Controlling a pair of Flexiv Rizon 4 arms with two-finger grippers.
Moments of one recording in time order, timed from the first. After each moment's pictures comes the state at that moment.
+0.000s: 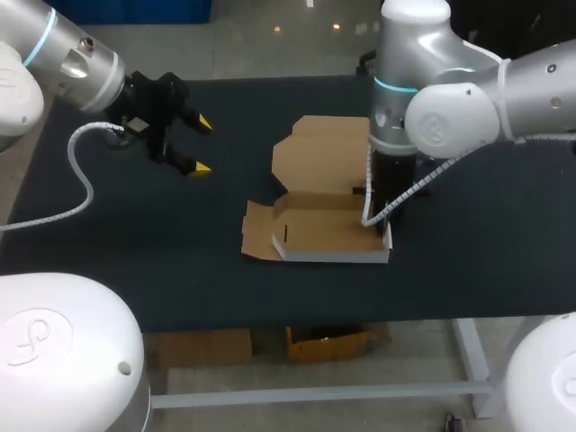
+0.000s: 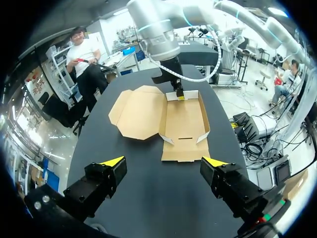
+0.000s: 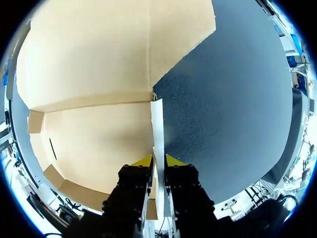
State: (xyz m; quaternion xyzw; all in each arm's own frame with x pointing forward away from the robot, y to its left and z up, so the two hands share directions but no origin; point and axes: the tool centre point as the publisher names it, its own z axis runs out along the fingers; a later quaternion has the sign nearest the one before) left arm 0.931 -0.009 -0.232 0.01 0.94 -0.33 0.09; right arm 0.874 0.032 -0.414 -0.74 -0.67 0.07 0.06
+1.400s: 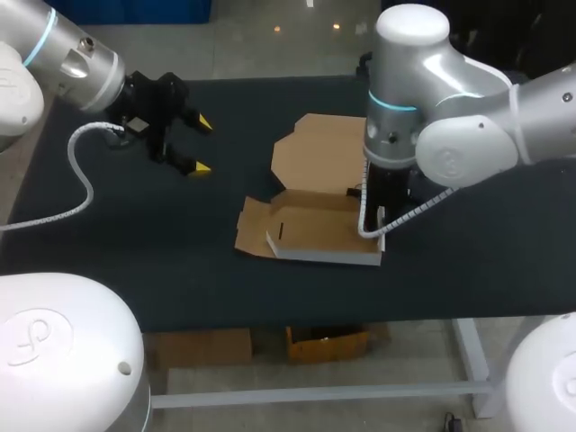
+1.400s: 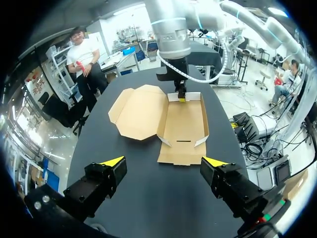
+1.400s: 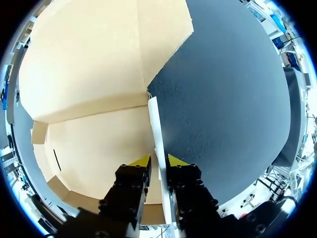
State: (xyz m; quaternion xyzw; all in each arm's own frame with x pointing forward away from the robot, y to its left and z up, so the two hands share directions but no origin) left arm 0.931 -0.009 -0.232 0.01 0.94 -0.33 0.09; right arm 0.869 0.046 -0.414 -0.79 -0.61 0.02 0.01
